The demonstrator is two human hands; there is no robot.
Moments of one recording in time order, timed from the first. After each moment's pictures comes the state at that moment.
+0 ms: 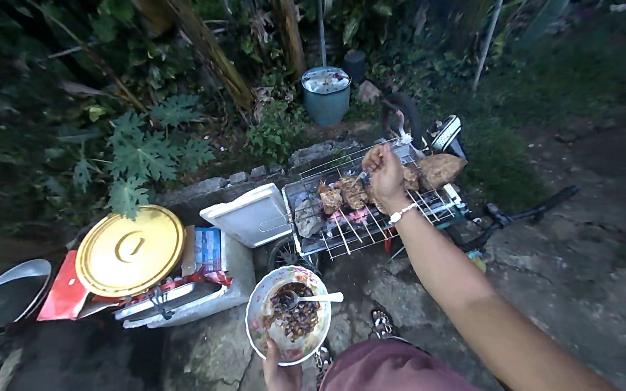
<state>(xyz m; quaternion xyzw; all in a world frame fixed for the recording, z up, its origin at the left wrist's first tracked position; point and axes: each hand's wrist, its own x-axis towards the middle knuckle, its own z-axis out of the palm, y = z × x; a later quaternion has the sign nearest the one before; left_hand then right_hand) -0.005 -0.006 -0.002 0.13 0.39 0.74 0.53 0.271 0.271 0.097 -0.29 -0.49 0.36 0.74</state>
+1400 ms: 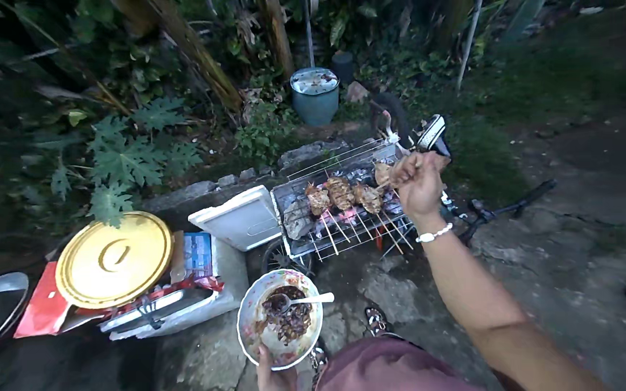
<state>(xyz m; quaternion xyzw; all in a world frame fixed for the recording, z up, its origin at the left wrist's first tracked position) 0.002 -0.008 -0.004 0.14 0.38 0.74 0.53 0.321 0.203 0.111 -0.32 -0.47 0.33 0.75</state>
